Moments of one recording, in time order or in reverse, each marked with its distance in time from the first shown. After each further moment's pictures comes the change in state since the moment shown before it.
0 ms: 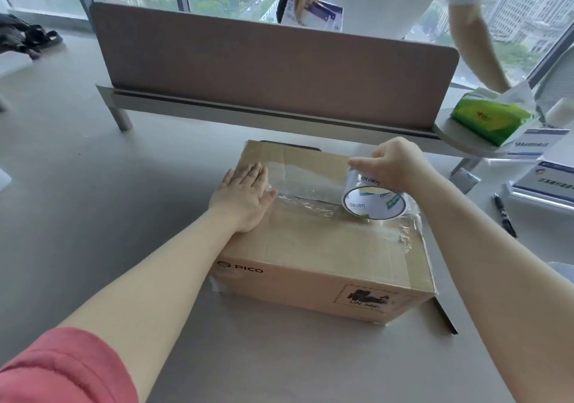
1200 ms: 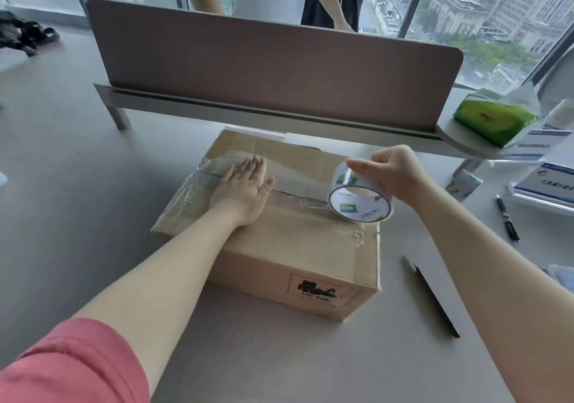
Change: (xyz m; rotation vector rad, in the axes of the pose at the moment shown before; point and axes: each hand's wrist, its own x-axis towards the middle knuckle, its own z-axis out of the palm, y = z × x) left_hand 0.014 -0.003 -0.002 -0.131 0.064 -0.021; right_hand 0.006 0.004 0.018 0.350 -0.010 -0.078
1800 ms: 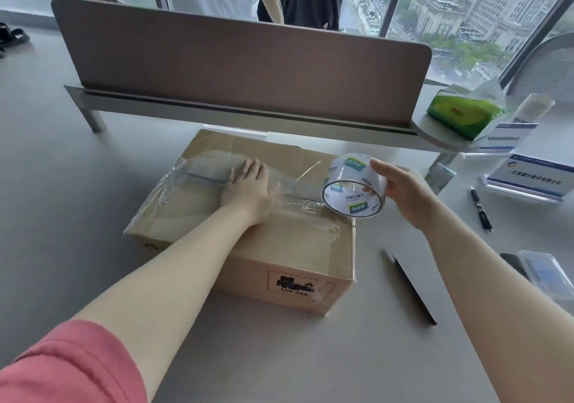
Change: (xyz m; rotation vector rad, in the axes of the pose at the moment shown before) left_hand 0.004 0.051 0.003 0.004 -0.022 -0.032; right_hand -0.027 0.044 -0.027 0.504 -0.001 0.211
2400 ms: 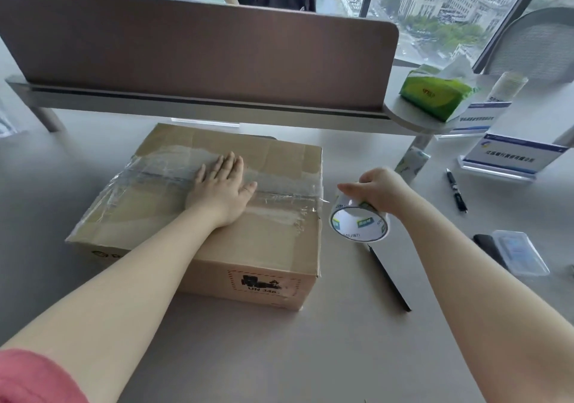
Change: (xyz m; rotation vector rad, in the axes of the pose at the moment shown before) left_hand 0.004 0.014 0.008 0.098 -0.038 0.008; right_hand 0.014 0.026 -0.031 -0.793 -0.006 0.124
